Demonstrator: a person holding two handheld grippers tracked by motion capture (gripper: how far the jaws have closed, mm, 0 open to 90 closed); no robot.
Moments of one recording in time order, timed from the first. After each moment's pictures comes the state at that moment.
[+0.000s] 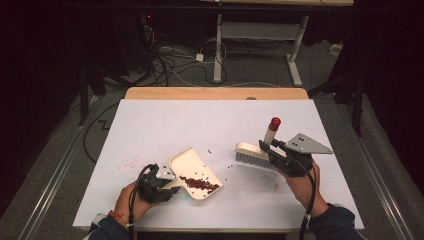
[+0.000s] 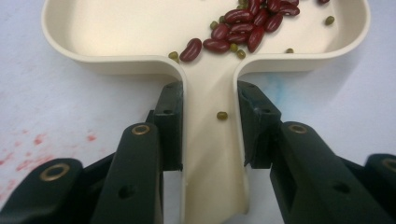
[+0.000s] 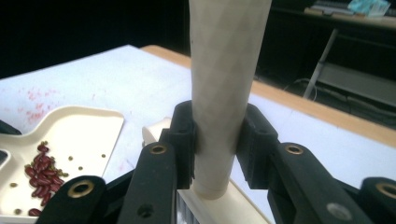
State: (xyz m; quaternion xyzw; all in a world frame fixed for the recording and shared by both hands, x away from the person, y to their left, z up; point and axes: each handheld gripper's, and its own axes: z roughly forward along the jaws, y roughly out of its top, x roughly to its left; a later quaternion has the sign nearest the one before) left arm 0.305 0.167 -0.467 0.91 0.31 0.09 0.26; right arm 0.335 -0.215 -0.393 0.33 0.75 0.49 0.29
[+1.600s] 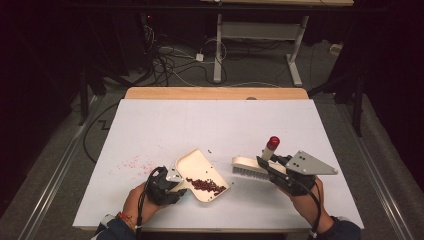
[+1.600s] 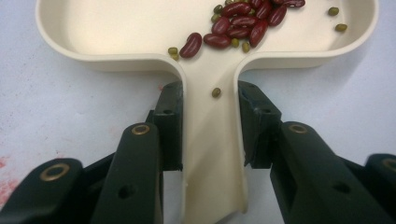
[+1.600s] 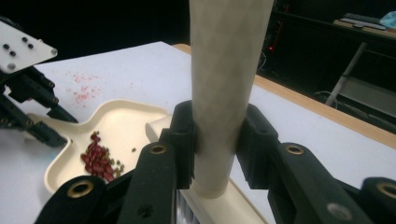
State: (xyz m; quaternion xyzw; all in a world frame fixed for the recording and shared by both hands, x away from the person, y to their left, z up) left arm 0.304 0.148 -0.473 0.91 0.30 0.09 0.25; right arm 0.291 -0.215 -0.393 0.28 0.77 0.50 0.28
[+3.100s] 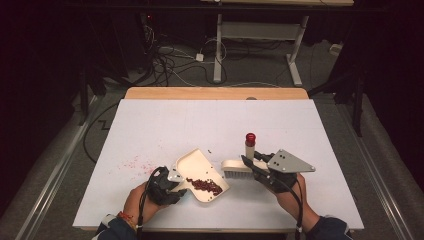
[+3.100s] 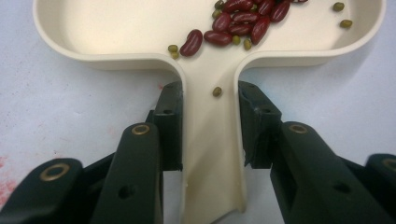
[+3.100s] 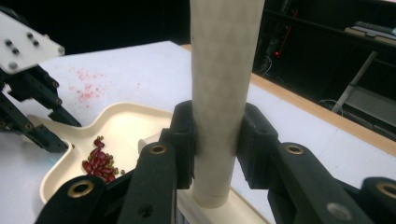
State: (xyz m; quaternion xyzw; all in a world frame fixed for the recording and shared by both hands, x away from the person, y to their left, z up) left arm 0.305 0.146 -0.474 0.92 0.30 0.09 0.24; right arm 0.305 -0.177 -0.407 0.25 0.77 0.50 0.28
